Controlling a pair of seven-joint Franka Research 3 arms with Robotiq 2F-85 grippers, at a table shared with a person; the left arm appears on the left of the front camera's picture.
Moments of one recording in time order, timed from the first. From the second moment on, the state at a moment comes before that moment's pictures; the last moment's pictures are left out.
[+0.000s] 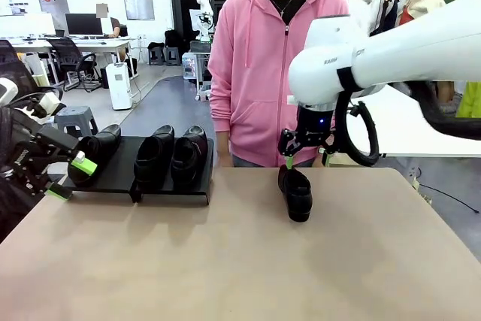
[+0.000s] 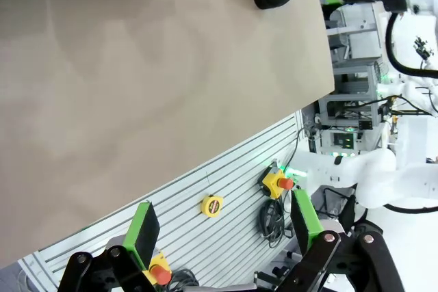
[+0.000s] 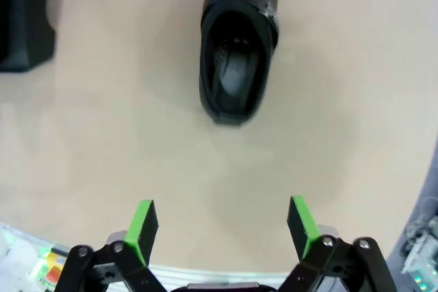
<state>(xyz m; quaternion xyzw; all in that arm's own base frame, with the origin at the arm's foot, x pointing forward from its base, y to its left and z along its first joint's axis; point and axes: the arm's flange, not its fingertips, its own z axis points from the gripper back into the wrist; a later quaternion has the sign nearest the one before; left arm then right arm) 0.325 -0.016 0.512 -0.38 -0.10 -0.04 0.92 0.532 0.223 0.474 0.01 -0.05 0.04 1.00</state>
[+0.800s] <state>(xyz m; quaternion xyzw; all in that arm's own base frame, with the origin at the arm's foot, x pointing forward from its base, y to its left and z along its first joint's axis) 0.325 -0.015 0.511 -0.38 -0.10 -0.04 0.92 0.615 0.255 0.350 0.00 0.01 -0.04 1.00</state>
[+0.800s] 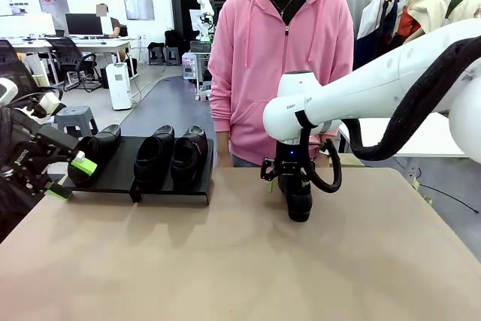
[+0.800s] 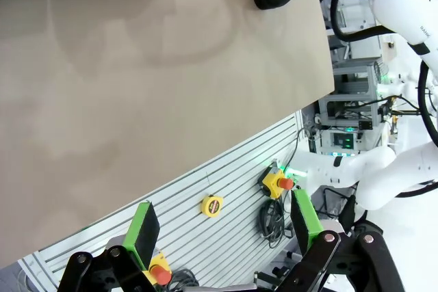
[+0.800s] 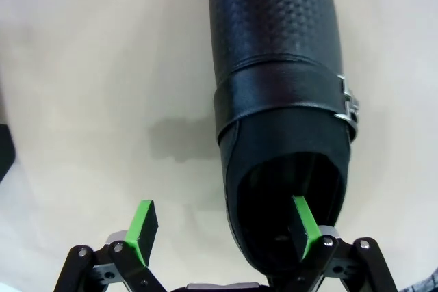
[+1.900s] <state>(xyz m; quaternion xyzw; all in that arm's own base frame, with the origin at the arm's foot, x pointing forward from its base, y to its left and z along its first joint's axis) 0.325 -0.015 0.511 -0.38 -0.10 -0.04 0.92 0.619 0.264 0.352 -0.01 0.00 -0.02 1.00</state>
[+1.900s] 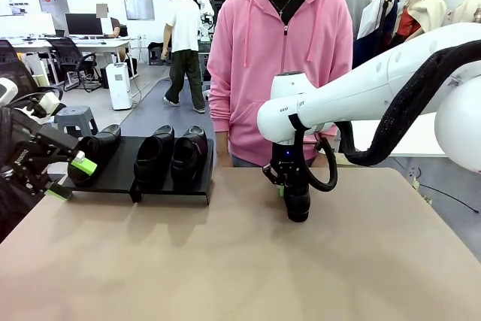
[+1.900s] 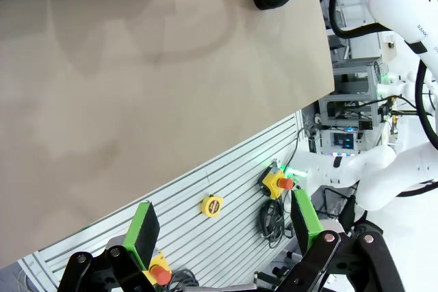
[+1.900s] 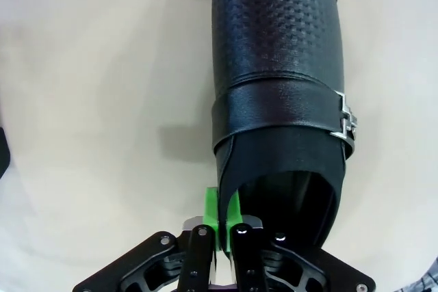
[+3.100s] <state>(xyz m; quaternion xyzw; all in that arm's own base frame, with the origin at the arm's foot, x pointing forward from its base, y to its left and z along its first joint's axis) 0.325 -0.015 0.512 -0.38 -0.10 -0.04 0.92 0.369 0.253 0.506 -0.02 0.06 -0.01 1.00</state>
